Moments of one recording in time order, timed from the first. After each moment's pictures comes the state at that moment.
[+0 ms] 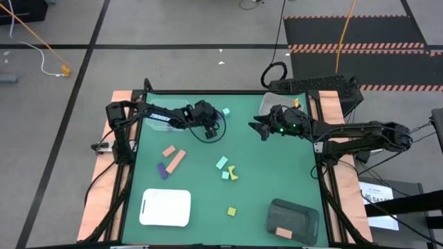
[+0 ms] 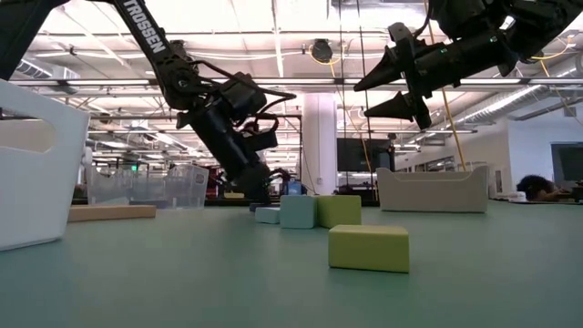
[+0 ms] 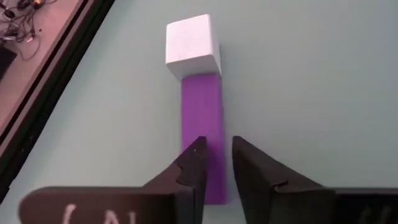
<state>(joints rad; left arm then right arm) 0.40 1.88 0.94 0.15 -0.16 0.22 -0.27 1.07 0.46 0.33 0.08 0.61</state>
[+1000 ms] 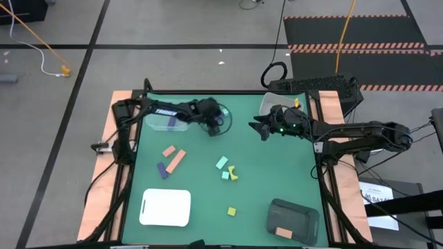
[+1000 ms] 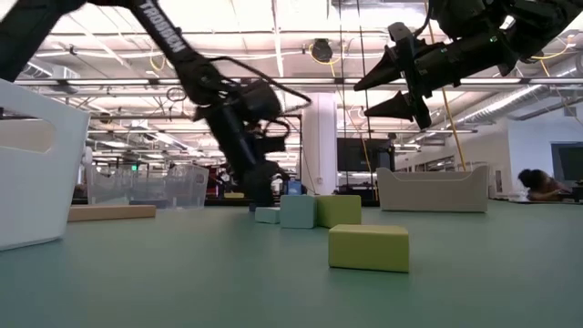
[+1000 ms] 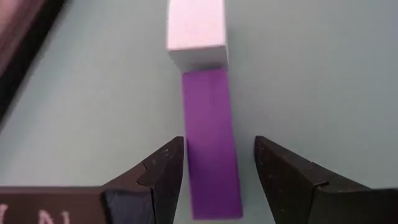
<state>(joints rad) 0.43 1.96 1.13 -0.15 -0.11 0.11 -0.27 1.07 0.46 0.33 0.08 0.61</state>
